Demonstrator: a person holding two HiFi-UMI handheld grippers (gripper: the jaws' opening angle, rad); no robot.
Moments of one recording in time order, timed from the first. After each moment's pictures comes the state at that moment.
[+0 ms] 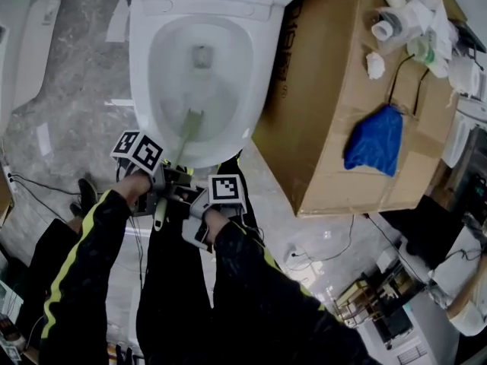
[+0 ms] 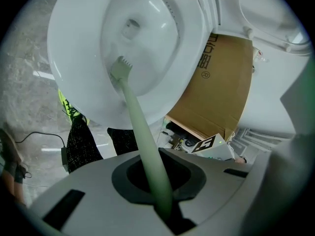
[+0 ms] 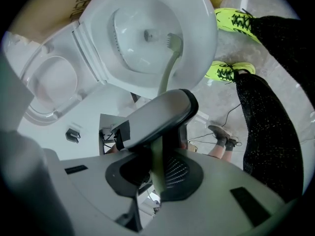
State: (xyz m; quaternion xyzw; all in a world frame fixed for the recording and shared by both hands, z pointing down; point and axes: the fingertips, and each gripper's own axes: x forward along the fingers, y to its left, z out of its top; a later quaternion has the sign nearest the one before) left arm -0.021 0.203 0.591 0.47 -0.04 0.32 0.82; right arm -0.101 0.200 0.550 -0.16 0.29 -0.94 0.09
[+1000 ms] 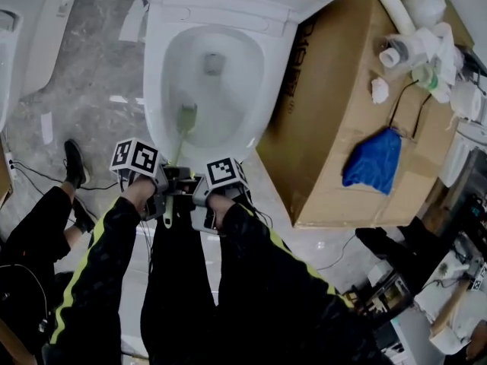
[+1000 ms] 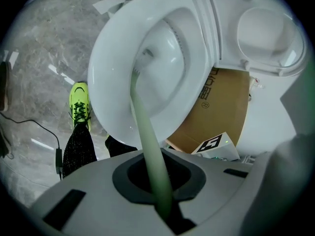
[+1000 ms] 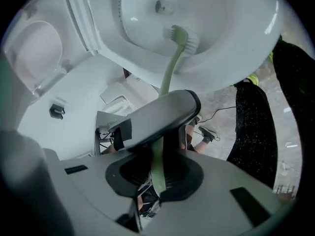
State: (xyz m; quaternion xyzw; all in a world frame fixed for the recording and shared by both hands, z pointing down) left arm -0.038 0.170 0.601 0.46 -0.18 0.23 0.84; right arm -0.110 0.193 0.551 -0.06 0.35 -0.93 -0.06
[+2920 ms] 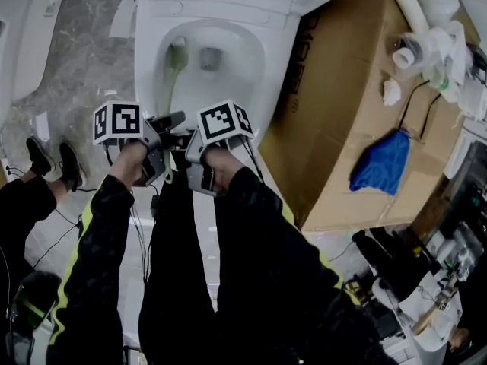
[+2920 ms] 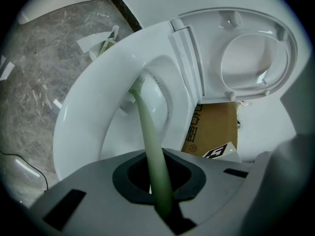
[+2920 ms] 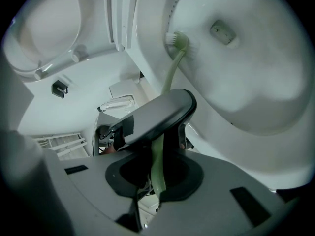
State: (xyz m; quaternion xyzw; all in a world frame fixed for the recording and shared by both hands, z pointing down) left arm -0.056 0.014 0.626 0.55 -0.29 0.12 0.78; right arm -0.118 0.063 0.580 -0.08 0.49 -0.86 -0.10
